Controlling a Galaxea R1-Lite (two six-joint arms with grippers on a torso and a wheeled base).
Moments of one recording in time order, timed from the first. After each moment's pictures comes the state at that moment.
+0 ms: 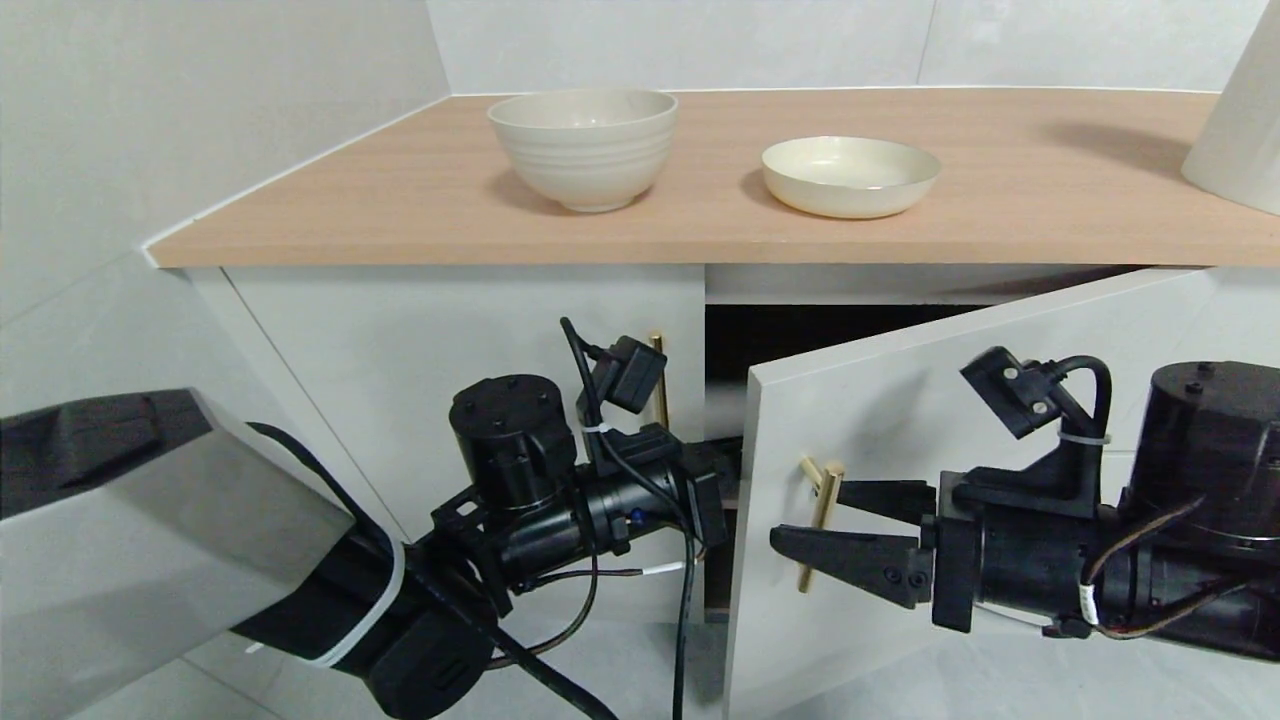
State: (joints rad) left arm -0.70 2.04 -0.79 -1.30 -0.50 -0.35; right arm 0.63 1.56 -0.54 -0.87 0.42 0.35
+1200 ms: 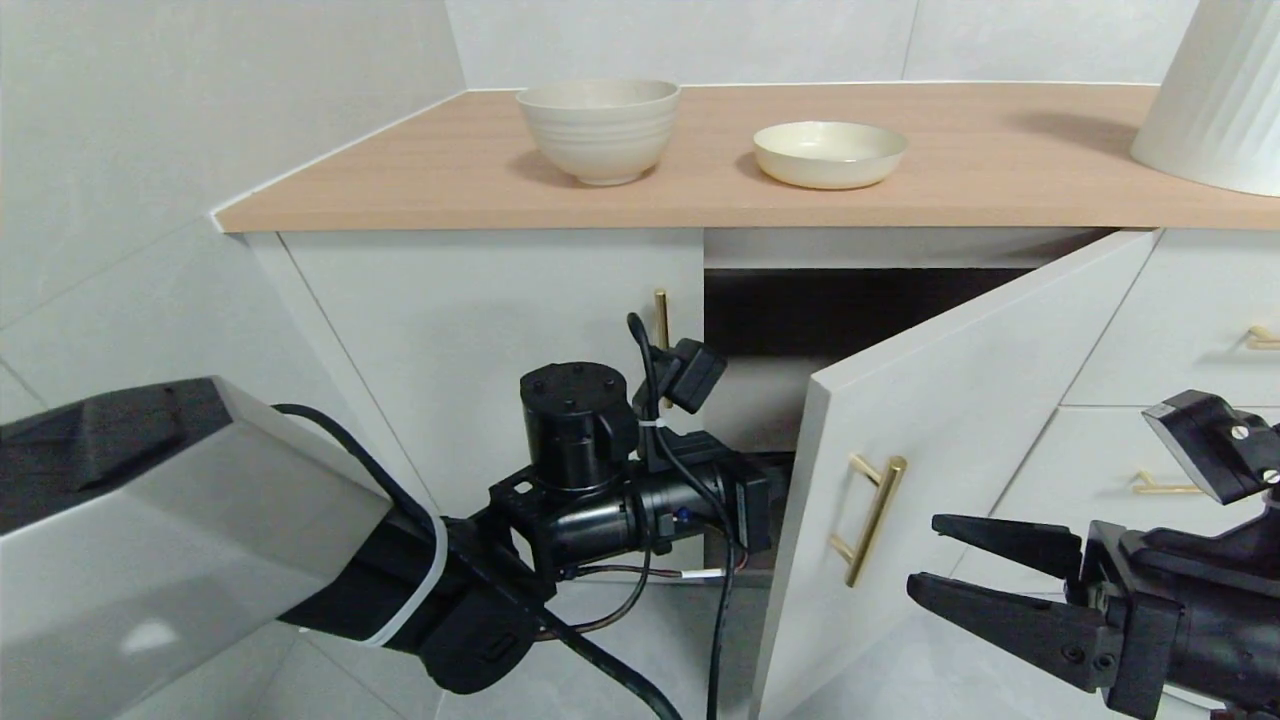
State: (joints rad) left arm -0.73 2.08 -0.93 -1.10 -0.52 -0.35; right arm 0.57 1.30 -0.31 -0.87 0.41 0.35
